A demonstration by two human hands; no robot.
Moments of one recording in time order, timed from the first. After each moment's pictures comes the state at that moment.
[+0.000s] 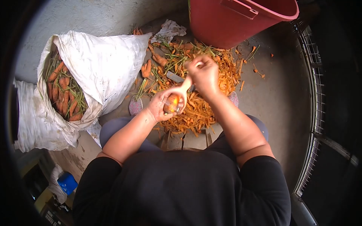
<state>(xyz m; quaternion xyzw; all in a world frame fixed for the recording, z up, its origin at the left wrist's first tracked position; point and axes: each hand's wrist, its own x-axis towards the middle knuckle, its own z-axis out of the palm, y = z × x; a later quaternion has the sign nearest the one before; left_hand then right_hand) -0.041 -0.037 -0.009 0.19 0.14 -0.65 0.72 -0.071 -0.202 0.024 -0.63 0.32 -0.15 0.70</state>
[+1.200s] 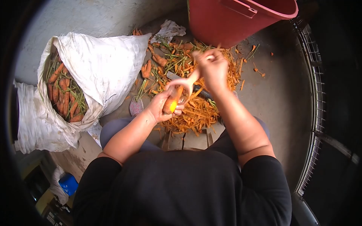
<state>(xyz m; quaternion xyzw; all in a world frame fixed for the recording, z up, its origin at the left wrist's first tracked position) -0.039 -0.033 -0.013 0.19 0.14 -0.69 0.69 -0.069 -0.218 0.031 -0.55 0.33 -0.24 0.73</state>
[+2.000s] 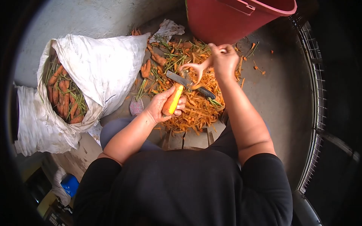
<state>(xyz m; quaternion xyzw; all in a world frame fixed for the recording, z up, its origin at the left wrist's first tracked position) -0.041 -0.036 -0.008 0.16 0.17 -0.70 0.67 -0.066 -0.263 -0.006 -0.60 0.38 -0.31 0.63</state>
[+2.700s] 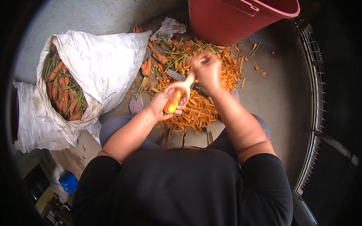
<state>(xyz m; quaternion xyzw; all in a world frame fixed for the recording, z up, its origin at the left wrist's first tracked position) -0.042 -0.034 -0.014 0.21 0.12 -0.68 0.70 -0.069 -0.213 0.017 -0.67 0.35 -0.15 0.63</state>
